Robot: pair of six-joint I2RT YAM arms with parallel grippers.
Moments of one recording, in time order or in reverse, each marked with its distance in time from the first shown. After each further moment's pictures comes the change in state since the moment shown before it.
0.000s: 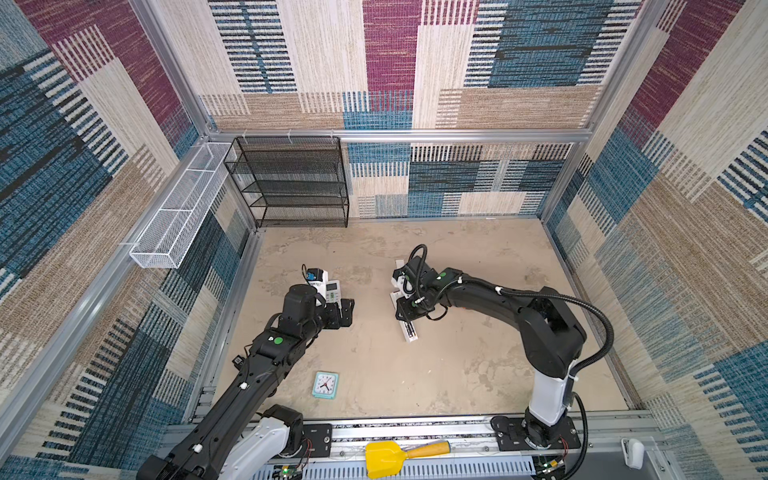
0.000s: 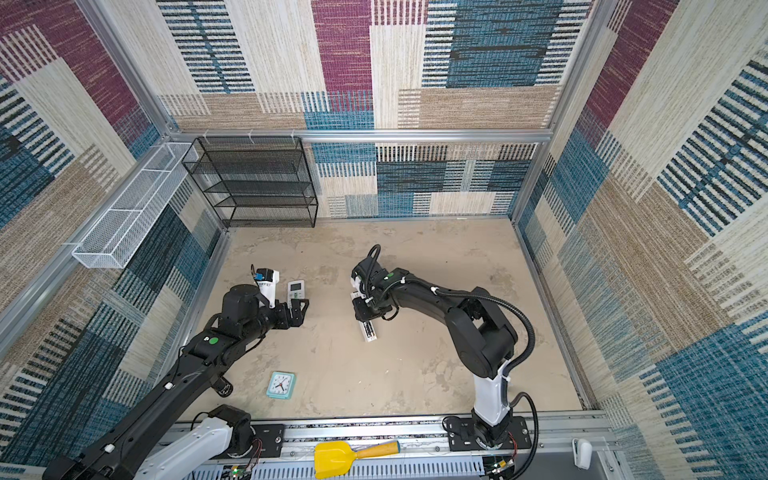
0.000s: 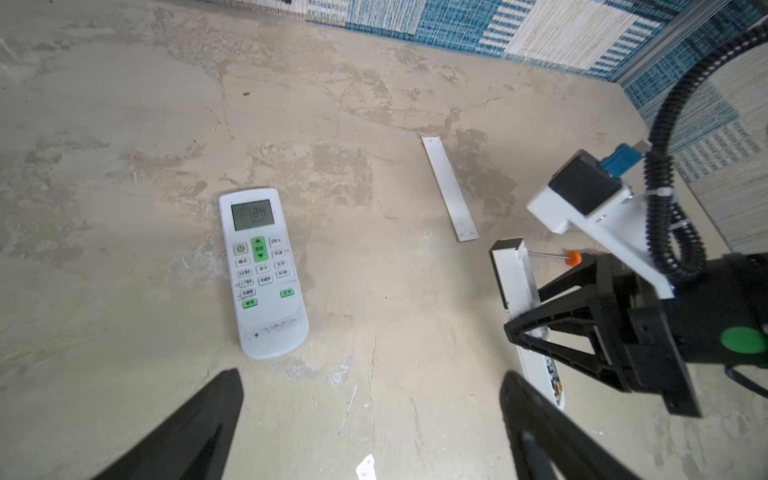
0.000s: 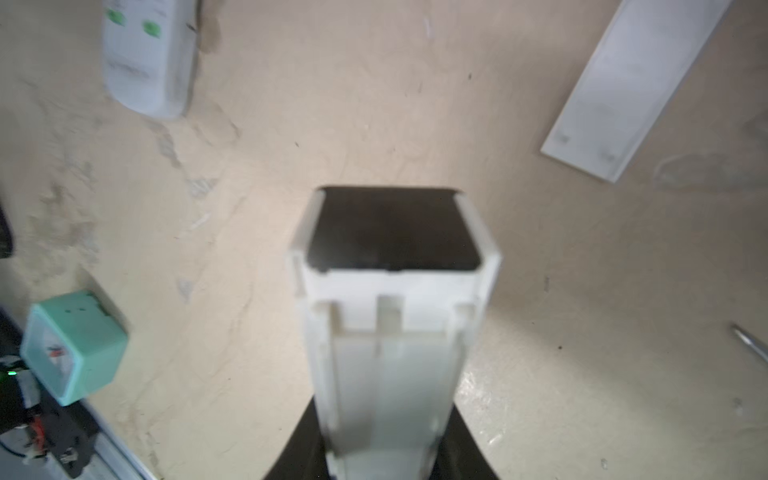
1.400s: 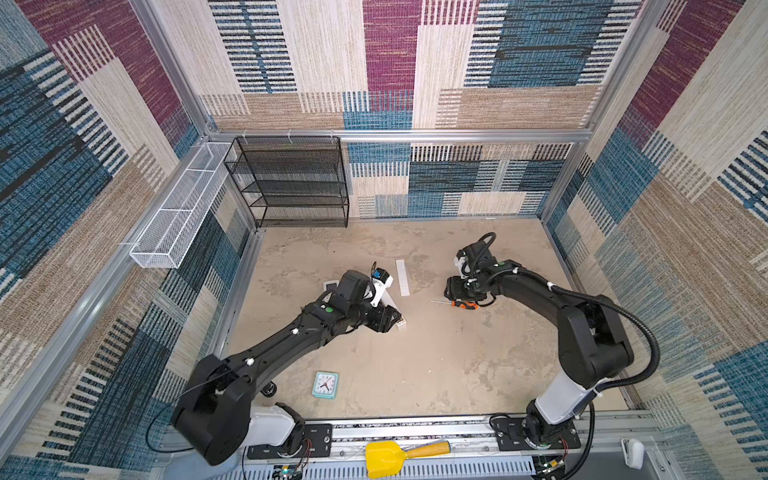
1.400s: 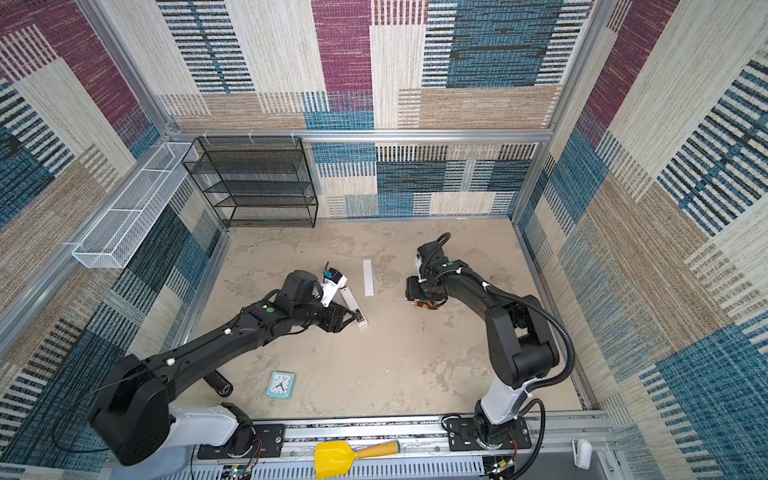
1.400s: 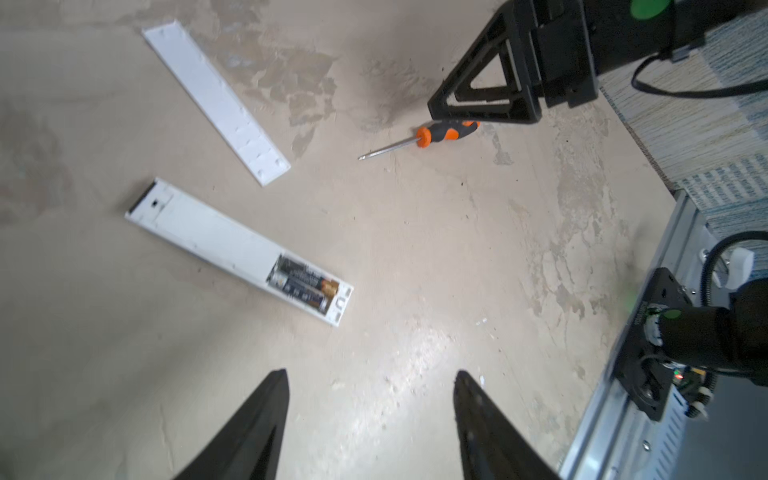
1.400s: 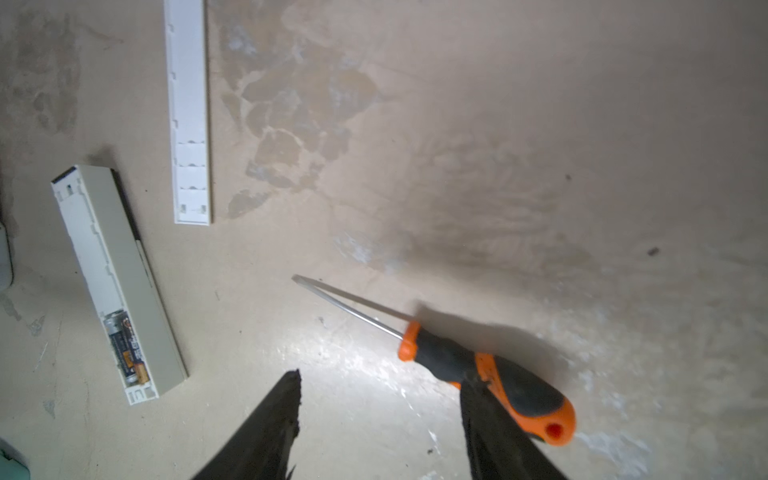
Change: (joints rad) left arm -0.281 0.486 0.249 0.078 0.261 0.171; right arm -0.423 -0.247 -0.266 0.092 0.026 0.029
